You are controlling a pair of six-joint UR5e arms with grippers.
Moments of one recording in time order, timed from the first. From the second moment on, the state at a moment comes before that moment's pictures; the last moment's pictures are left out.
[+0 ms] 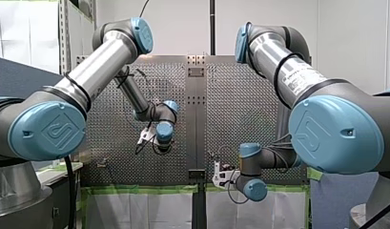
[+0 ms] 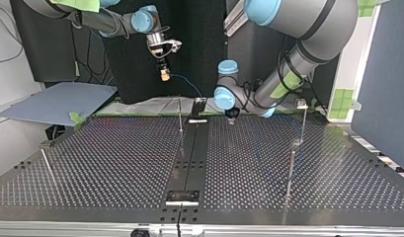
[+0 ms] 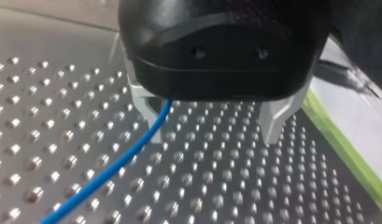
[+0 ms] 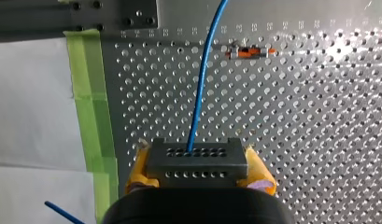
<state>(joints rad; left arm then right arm) -0.38 -2.37 -1.50 -2.88 -2.01 -1.37 2.10 -0.63 2.00 -1.31 1.50 1.62</state>
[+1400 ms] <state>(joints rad) -0.49 -2.43 -1.50 -2.93 -1.78 -1.47 2.09 -0.63 2.00 -1.32 1.45 1.63</state>
